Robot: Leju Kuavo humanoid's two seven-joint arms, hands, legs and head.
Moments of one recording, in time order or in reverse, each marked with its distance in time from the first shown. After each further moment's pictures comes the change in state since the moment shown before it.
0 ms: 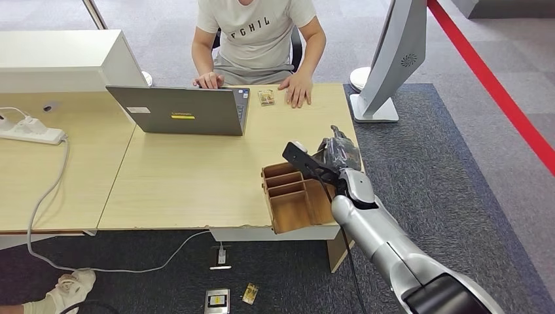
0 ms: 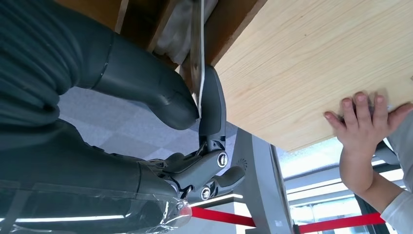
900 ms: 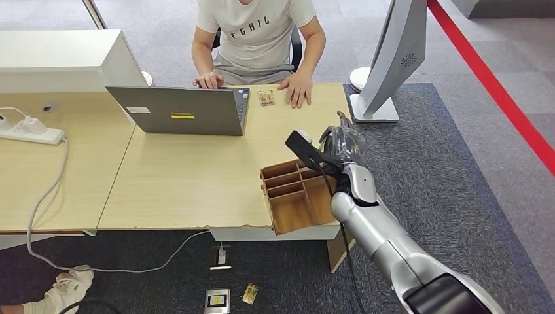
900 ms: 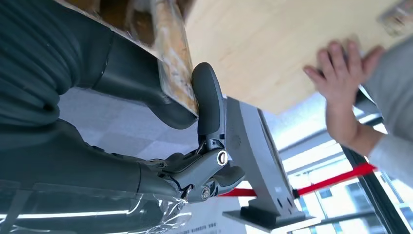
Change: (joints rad) left arm -0.008 0.000 -0.006 -0.004 -0.039 0.000 -0.004; right arm -0.004 -0.003 -0.013 -0.060 -0.010 -0.147 -0.009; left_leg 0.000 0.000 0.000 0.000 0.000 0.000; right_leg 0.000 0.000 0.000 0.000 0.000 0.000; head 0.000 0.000
